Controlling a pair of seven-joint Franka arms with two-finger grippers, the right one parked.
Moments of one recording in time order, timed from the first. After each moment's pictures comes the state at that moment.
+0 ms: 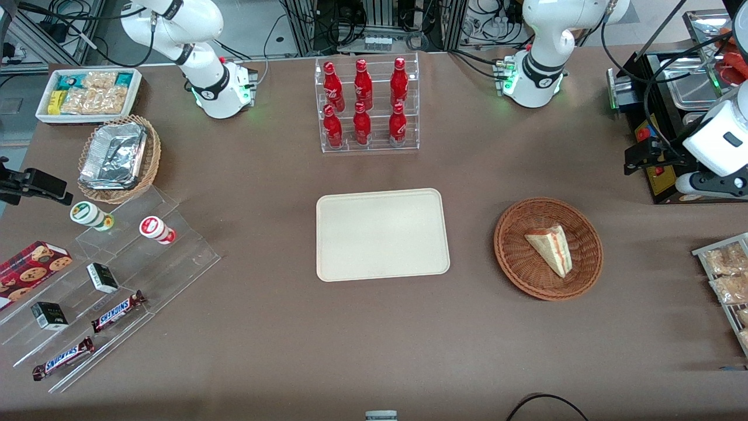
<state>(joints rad) -0.03 0.05 -0.01 -1.54 0.01 1.48 0.09</state>
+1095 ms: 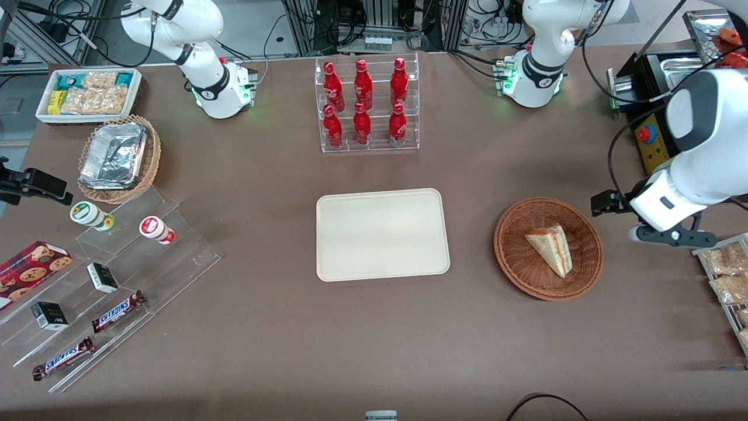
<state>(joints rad) -0.03 0.13 -0.01 -1.79 0.01 1.84 0.09</state>
